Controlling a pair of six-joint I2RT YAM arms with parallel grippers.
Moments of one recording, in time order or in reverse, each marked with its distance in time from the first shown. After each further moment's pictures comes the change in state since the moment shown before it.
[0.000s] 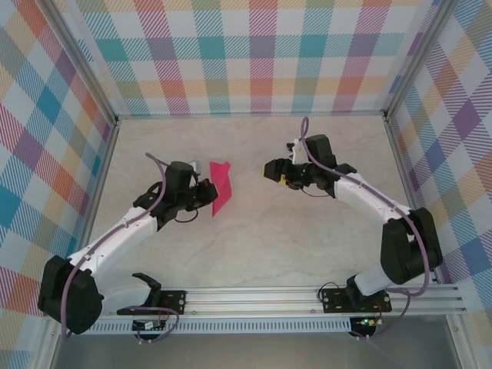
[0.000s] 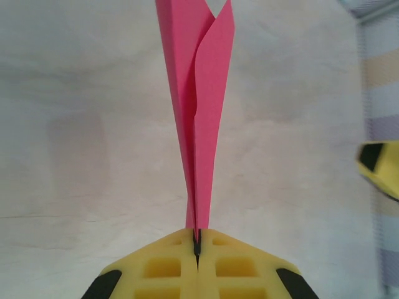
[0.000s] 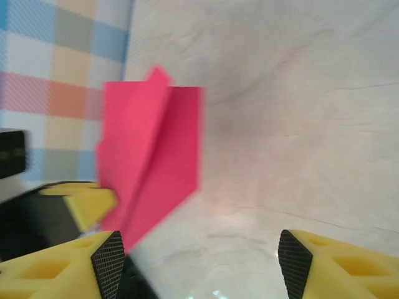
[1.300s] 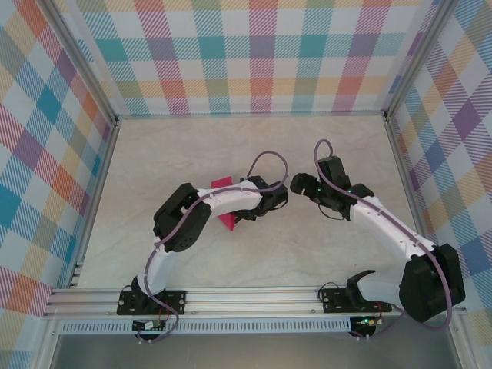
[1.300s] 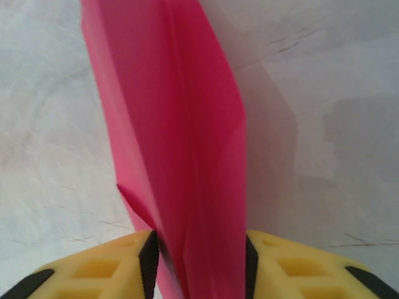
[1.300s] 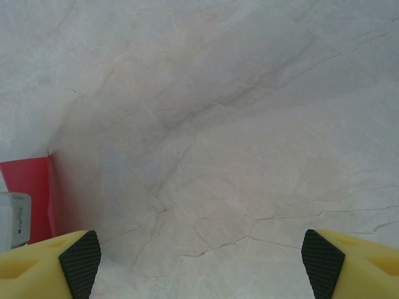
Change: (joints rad) left arm -0.444 0.972 0.735 -0.711 -0.772 -0.043; right arm -0.001 -0.243 -0.190 -0.188 0.600 0.058
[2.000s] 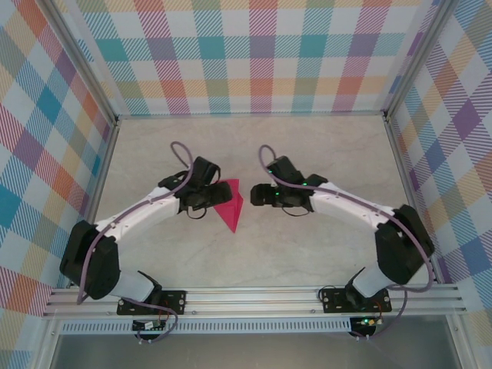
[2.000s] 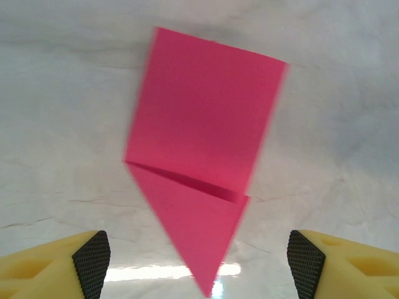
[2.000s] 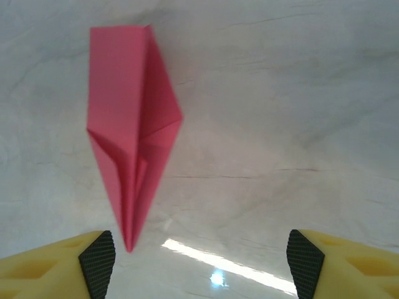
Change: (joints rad) left arm 0.398 -0.745 -0.613 0.538 0.592 0.004; right arm 0.351 0.346 0.266 -0.023 -0.047 -0.083
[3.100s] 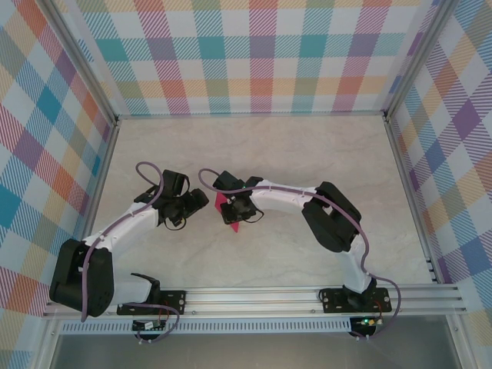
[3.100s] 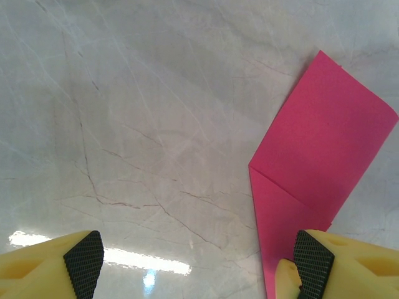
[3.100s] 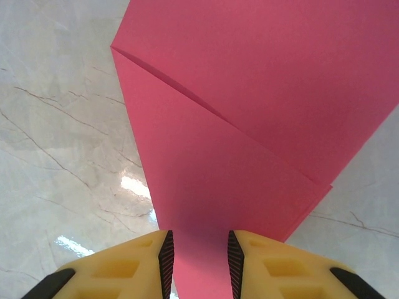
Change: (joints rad) left arm 0.227 -0.108 -0.244 0.120 0.147 -0.091; right arm 0.174 0.487 0.376 -0.159 0.019 -0.075
